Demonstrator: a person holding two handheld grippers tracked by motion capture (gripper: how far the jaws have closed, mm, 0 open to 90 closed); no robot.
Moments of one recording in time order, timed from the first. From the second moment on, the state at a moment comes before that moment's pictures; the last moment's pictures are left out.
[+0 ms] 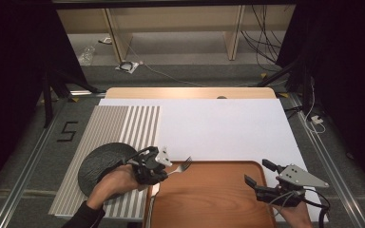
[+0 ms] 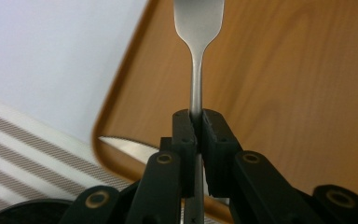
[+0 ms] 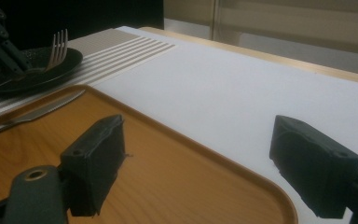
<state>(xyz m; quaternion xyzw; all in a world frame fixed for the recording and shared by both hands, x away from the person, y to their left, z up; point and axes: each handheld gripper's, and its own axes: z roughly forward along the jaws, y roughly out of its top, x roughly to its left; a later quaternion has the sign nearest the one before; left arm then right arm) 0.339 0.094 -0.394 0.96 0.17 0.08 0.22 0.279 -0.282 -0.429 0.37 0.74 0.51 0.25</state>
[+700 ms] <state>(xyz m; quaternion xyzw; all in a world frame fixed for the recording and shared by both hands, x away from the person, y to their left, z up) 0.303 0.058 -0.409 0.96 0.16 0.00 0.21 0.276 -0.283 -0.426 0.37 0.74 0.51 0.25</state>
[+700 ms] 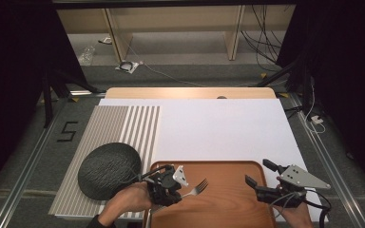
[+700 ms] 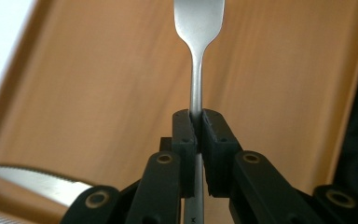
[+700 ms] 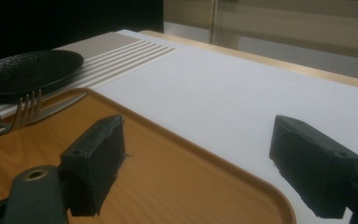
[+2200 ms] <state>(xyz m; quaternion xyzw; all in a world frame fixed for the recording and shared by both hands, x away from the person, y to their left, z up) 0.271 0.036 -0.456 0.97 0.15 -0.07 0.15 0.276 -0.282 -0.427 0.36 0.74 0.51 0.25</state>
